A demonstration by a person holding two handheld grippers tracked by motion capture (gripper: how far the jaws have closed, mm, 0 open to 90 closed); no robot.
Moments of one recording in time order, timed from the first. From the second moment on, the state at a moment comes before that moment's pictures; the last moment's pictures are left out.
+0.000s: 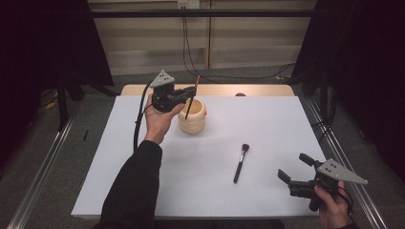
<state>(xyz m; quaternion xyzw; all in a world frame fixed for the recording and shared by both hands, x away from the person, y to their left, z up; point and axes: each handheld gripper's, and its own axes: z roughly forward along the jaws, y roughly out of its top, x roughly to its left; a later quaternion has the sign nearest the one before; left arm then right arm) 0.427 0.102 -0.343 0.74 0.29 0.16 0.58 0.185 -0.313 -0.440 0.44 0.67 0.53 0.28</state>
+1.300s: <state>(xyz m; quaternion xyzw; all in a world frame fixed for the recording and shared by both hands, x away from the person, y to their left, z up) 0.467 0.090 -0.352 0.73 0.30 0.17 0.59 0.184 -0.314 -0.440 0.44 0.67 0.54 0.28</state>
